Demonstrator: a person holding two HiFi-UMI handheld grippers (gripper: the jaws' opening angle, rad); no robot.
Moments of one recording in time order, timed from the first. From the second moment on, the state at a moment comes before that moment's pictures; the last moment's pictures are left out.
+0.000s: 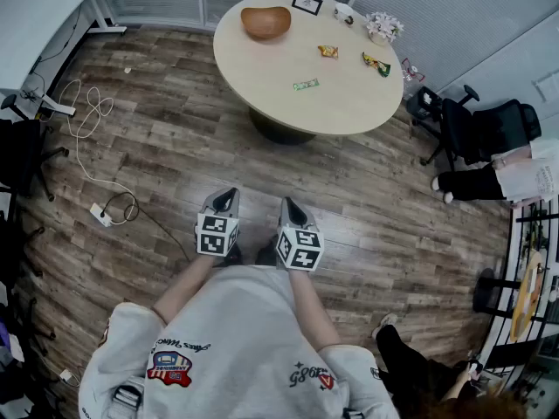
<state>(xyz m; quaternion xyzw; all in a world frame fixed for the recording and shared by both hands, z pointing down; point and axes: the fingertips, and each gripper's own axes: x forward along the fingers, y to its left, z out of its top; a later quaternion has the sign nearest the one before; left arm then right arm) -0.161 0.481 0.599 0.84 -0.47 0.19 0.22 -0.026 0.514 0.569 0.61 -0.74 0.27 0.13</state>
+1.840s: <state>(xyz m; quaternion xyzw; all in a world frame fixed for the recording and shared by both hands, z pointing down) -0.058 0.093 0.588 0.85 -0.45 0.21 0.19 0.091 0.108 0.631 0.61 -0.71 0.31 0.14</state>
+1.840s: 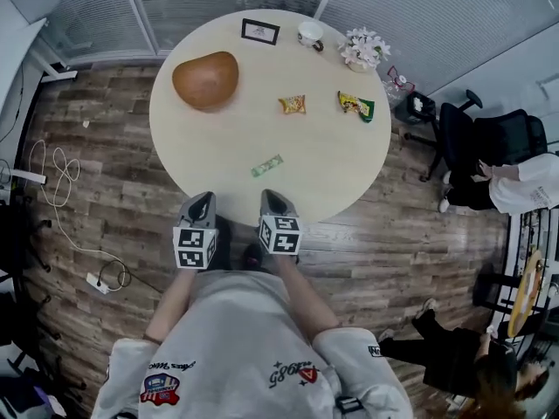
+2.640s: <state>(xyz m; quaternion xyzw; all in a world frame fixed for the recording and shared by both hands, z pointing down) -0.027 -0.060 0.630 0.89 -0.30 0.27 0.21 0.141 0.018 0.769 0.74 -0.45 0.46 0.19</state>
